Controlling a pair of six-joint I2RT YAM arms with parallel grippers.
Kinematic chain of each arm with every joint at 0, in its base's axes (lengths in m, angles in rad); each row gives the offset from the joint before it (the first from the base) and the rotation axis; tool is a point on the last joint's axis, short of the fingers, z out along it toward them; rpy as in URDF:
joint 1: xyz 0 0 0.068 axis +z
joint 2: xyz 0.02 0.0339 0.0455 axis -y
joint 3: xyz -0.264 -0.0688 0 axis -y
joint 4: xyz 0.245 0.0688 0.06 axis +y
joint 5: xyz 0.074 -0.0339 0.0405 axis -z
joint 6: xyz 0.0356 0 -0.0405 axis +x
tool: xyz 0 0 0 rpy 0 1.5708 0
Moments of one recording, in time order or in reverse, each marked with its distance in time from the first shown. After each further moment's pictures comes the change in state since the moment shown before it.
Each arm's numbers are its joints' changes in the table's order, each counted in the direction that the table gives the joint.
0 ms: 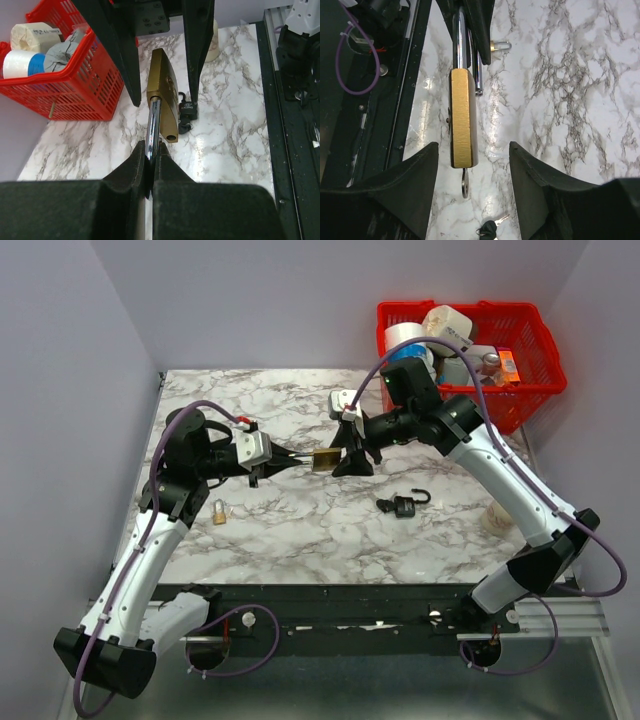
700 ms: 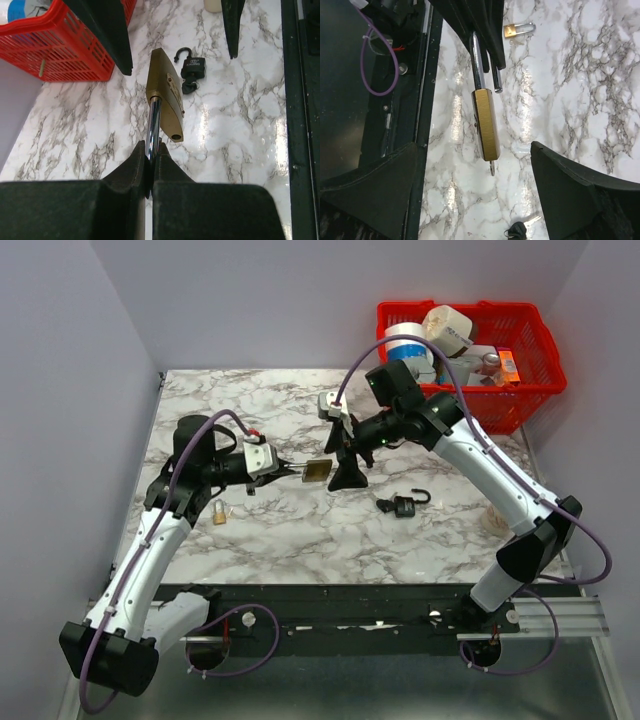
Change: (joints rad) left arm 0.027 -0.011 -0.077 0.173 -0.072 0.243; right arm -0.001 -0.086 0.014 0.045 -0.021 0.090
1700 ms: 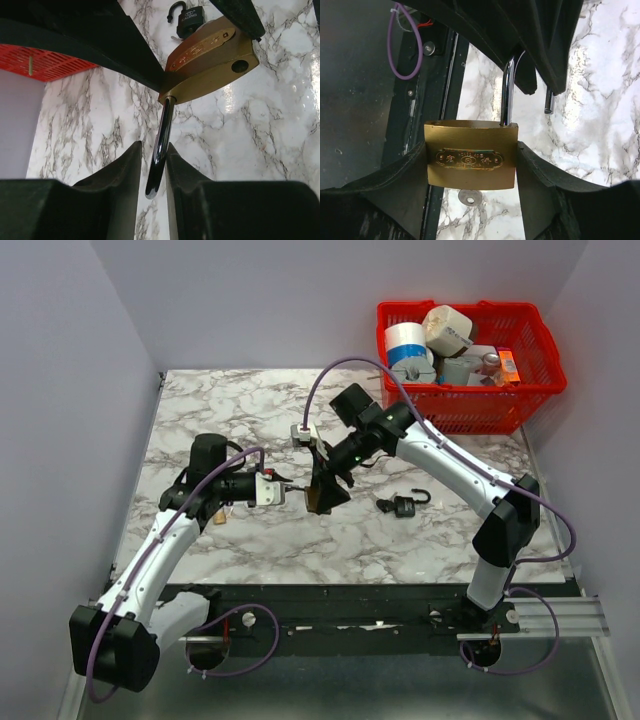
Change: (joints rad) left arm 0.005 -0.022 -0.171 -0.012 -0.019 0.395; right arm 0.093 -0.156 -0.022 0.050 -0.049 -0.023
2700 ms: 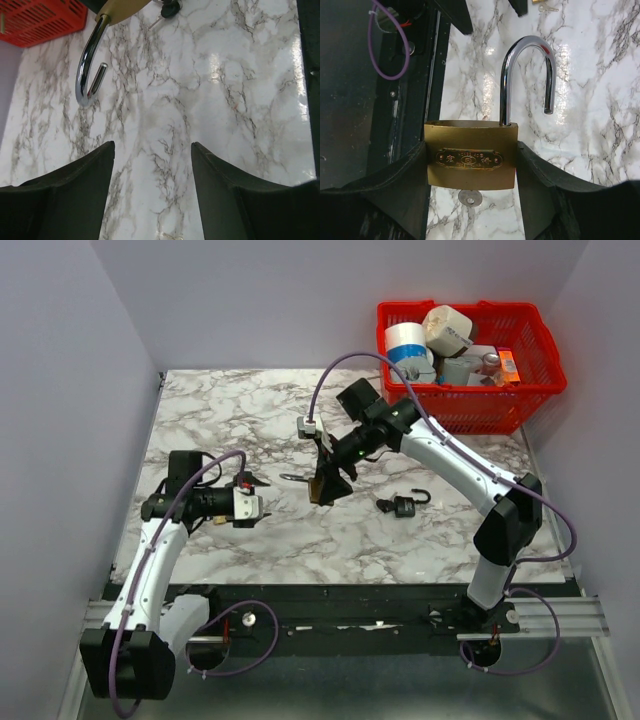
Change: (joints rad) left arm 0.270 0.016 0.016 0.458 0.124 0.374; right arm -0.045 0.000 -0.017 -0.043 0.028 0.004
